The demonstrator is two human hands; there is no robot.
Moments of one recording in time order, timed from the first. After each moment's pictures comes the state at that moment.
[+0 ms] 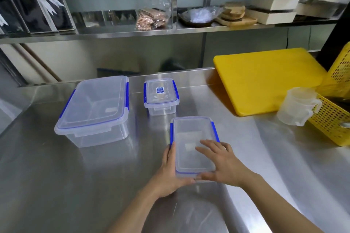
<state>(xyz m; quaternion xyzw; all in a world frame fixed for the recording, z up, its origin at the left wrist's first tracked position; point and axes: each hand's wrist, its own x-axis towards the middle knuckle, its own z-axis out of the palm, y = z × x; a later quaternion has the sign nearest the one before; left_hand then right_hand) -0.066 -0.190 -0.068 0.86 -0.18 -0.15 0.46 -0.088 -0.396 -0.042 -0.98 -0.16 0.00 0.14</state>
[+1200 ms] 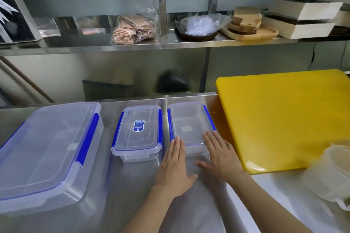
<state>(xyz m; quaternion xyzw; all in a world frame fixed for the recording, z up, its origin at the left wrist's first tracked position) 0.142 -0.325 -0.084 0.97 -0.17 0.00 0.18 0.149 -0.494 -0.070 -1.00 -0.05 0.00 0.03</state>
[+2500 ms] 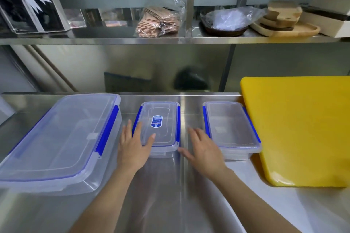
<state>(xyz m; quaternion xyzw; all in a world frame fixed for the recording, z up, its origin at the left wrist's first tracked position) 0.188 -0.192 -0.065 0.96 0.10 0.07 0.24 0.173 -0.401 -0.048 -0.97 -0.14 -0.07 0.20</state>
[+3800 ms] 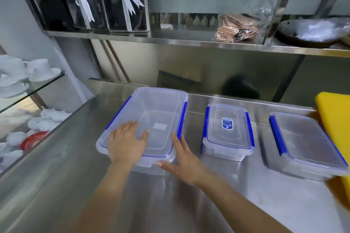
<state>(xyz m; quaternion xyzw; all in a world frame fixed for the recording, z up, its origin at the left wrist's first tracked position) 0.121 -0.005 -0.031 0.95 0.23 0.15 0.14 0.132 -0.191 -0.044 -0.88 -0.26 0.18 0.35</state>
